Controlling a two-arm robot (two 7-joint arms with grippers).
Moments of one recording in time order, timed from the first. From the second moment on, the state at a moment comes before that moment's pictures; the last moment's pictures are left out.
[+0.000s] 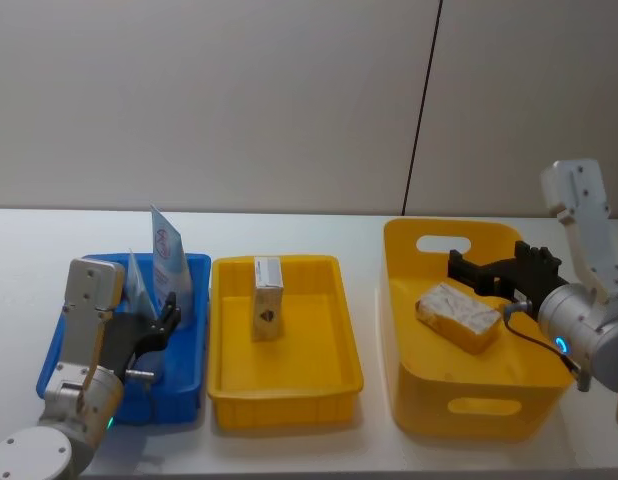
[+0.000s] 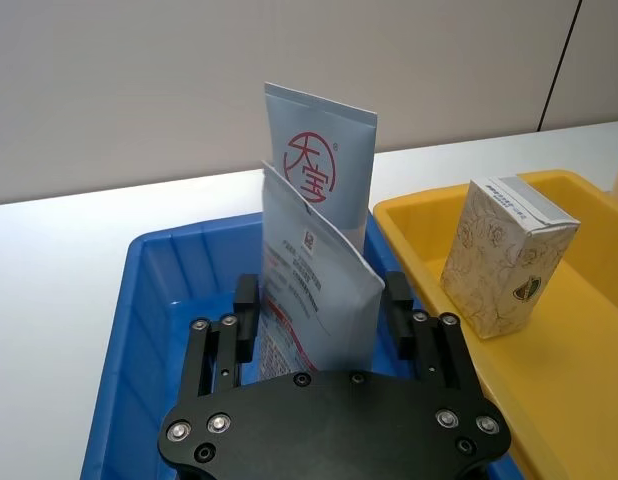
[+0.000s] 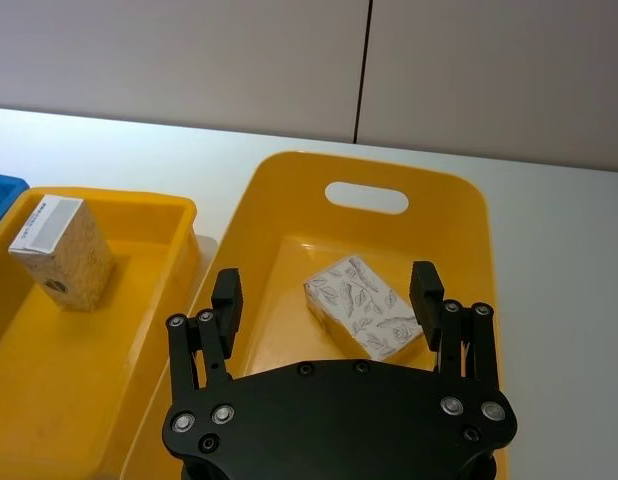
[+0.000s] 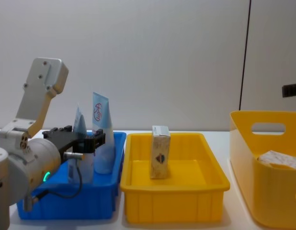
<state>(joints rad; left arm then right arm) -0.38 0.16 0.37 -1.24 -0.21 0.00 0.06 0.30 0.23 -0.09 -1.70 0.19 0.66 0.08</state>
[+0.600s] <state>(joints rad) -0.39 0.15 0.37 -1.23 -0.21 -0.01 0.06 0.30 0.23 -0.09 -1.70 0.19 0.66 0.08</state>
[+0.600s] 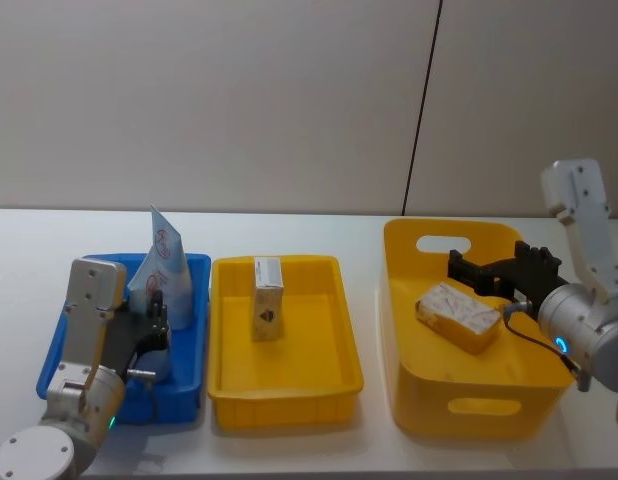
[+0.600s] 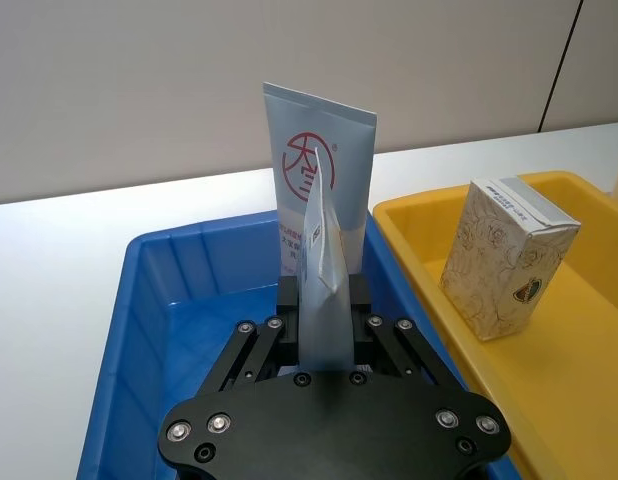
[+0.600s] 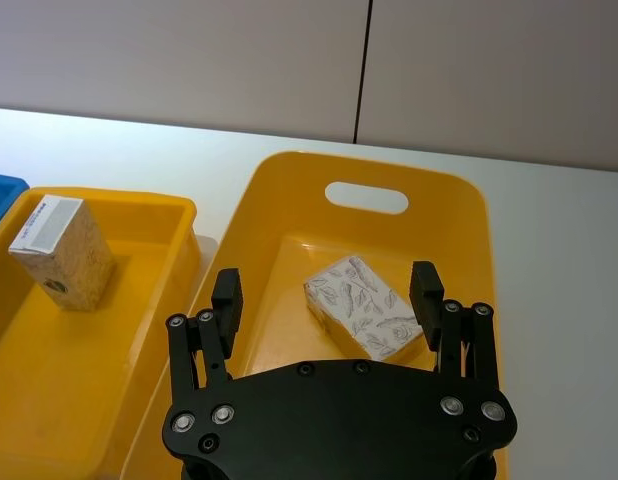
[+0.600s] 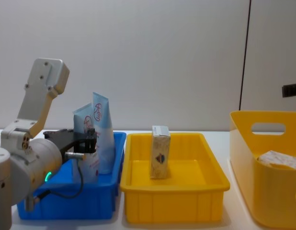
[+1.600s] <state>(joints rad) -0.39 0.15 0.37 -1.22 -0.21 -0.01 0.06 0.30 0.23 -0.09 -1.70 0.19 0.66 0.08</state>
